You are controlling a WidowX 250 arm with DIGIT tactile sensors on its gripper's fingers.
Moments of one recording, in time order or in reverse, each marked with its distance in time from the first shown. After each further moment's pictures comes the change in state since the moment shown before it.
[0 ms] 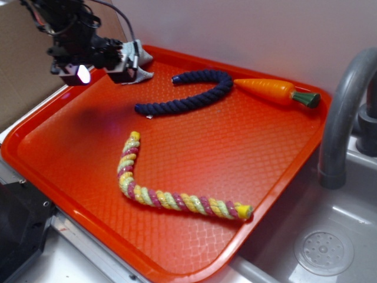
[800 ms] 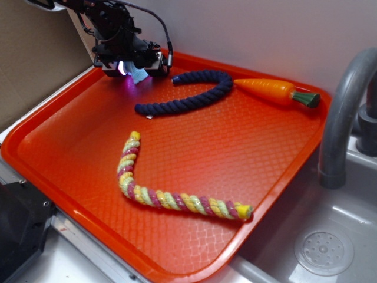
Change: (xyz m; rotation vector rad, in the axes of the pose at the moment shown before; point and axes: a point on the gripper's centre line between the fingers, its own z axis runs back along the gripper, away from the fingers) arm 0.053 -0.019 -0.051 -0.019 -0.138 -0.064
